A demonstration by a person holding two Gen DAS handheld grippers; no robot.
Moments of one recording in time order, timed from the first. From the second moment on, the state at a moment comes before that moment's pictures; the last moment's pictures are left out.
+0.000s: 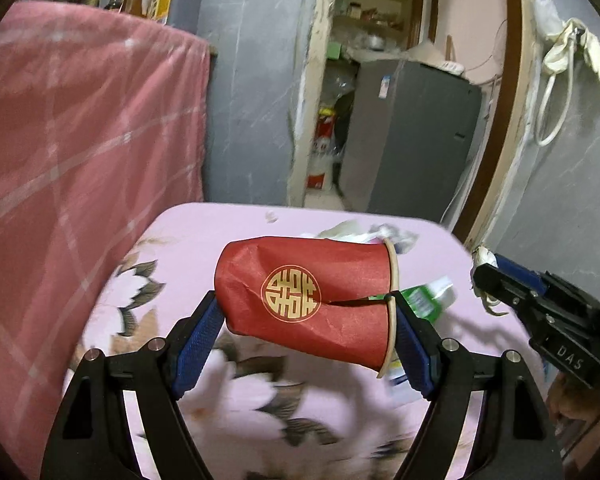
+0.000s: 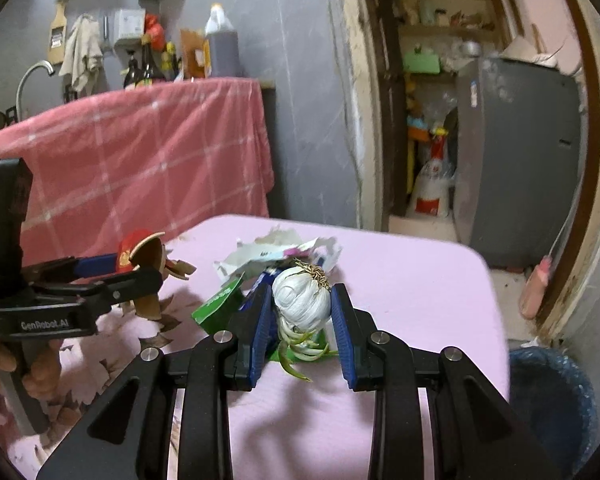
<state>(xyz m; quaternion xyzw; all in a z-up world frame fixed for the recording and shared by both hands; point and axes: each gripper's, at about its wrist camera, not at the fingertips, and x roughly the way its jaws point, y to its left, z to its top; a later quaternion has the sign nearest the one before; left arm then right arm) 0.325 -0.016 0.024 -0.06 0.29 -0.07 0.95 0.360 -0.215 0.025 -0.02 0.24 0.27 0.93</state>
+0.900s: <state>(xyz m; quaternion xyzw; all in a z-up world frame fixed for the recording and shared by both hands) 0.333 -0.220 0.039 -0.05 0.21 -0.19 0.96 0.310 -0.406 0.042 0.03 0.14 0.05 0.99</state>
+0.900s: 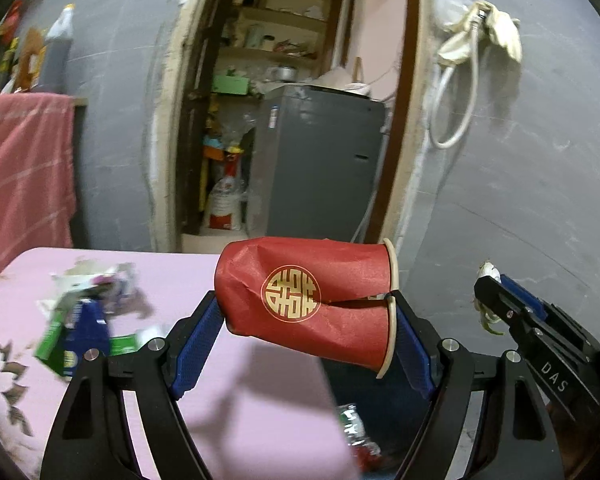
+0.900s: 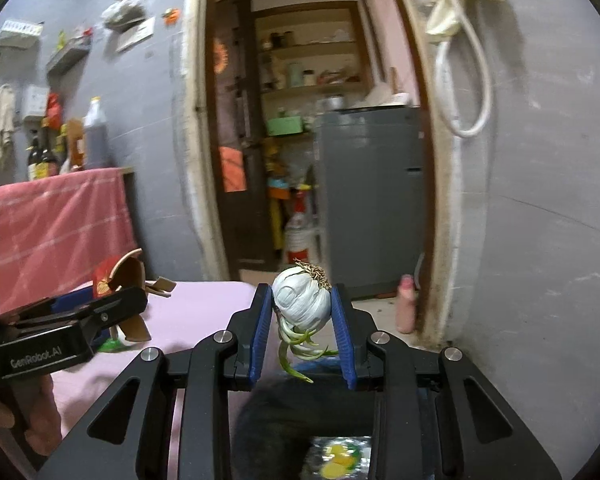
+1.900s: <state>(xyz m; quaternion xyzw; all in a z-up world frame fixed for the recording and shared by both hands) 0.366 -0.307 -0.033 0.00 0.34 -0.22 0.91 0.310 -0.484 -0.018 0.10 0.24 0.02 0.97</state>
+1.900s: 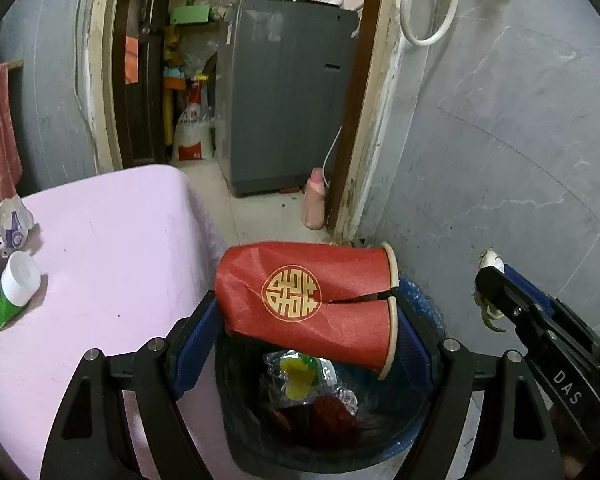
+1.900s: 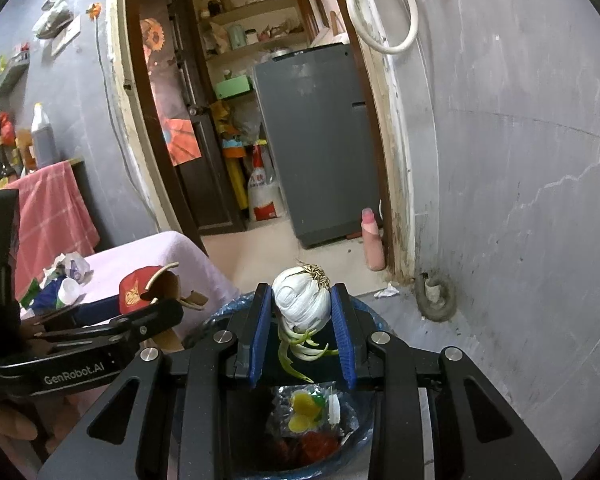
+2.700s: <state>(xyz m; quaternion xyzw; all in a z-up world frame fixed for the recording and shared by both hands) 0.364 -0.294 -0.008 -0.05 0.36 -0.24 0.90 0.305 -0.486 0.007 0.11 0.21 0.00 0.97</state>
